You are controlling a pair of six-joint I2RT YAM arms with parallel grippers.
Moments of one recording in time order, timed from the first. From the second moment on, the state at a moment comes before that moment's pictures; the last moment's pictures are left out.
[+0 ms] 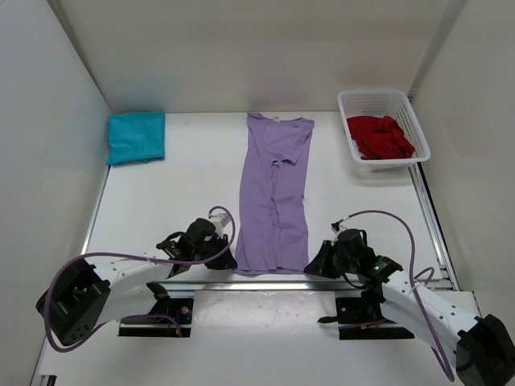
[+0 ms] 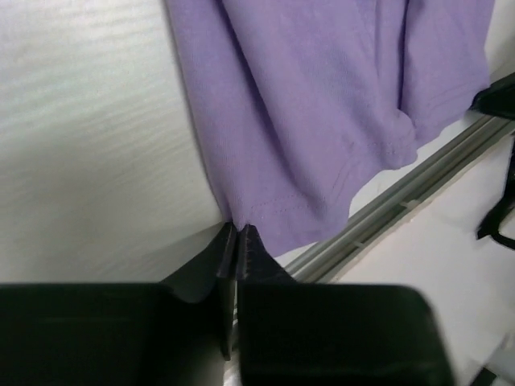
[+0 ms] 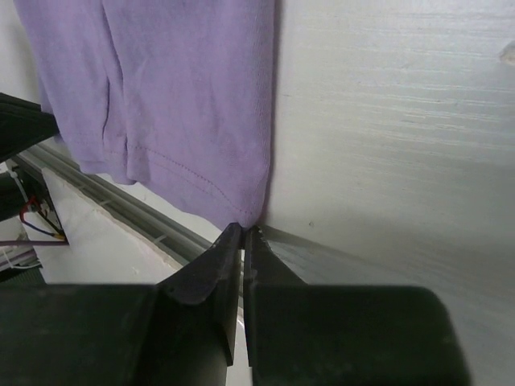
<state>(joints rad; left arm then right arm) -0.74 1.11 0.30 -0.02 0.25 -0.65 0.58 0.67 0.13 -0.27 -0.31 0.87</state>
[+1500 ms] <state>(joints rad) -0.31 1.81 1.22 -0.06 0.32 -0.73 0.15 1.76 1.19 -0.23 -0.47 0.45</state>
